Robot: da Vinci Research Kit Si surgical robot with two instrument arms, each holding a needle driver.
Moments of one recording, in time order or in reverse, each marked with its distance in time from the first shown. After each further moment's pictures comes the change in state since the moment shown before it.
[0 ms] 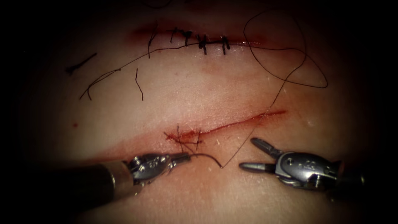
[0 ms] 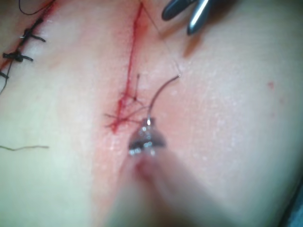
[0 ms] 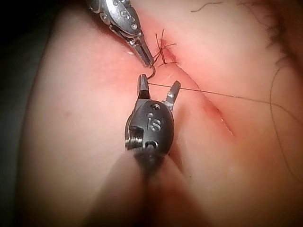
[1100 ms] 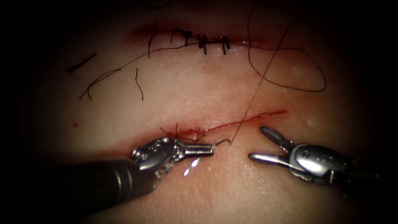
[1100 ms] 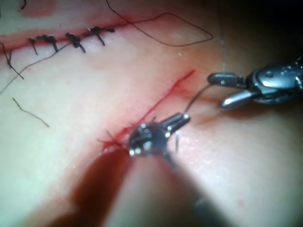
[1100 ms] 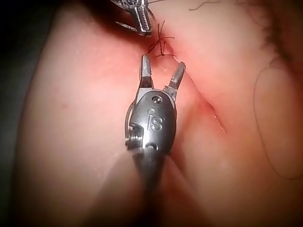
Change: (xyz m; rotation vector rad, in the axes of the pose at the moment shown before) right arm 0.003 0.001 0.000 0.030 0.254 0.034; left arm 0.010 0.001 -0.003 -0.600 0.524 -0.452
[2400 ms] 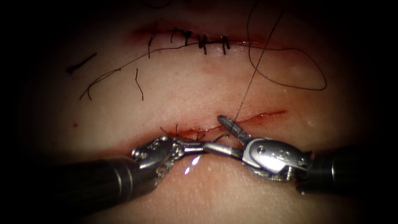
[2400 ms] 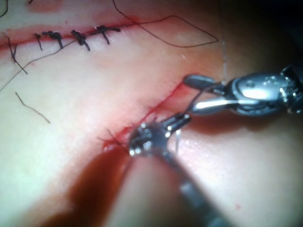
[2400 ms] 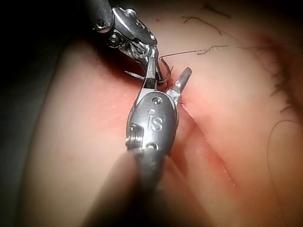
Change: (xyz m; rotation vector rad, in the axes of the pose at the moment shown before) right arm 0.004 -0.002 0.007 -0.166 0.052 0.019; left arm 0.000 0.000 0.000 0.028 0.032 0.014
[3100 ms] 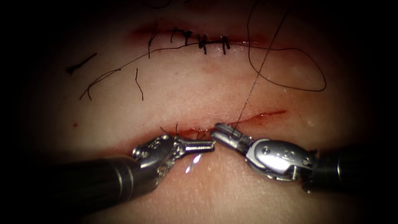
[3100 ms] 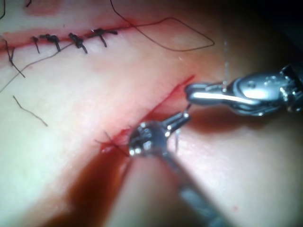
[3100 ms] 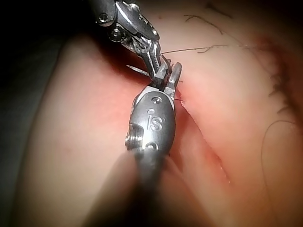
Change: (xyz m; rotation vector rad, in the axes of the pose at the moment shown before) right arm 0.000 0.001 -0.001 0.017 0.002 -0.011; left arm 0.000 0.000 0.000 0.003 0.001 0.016
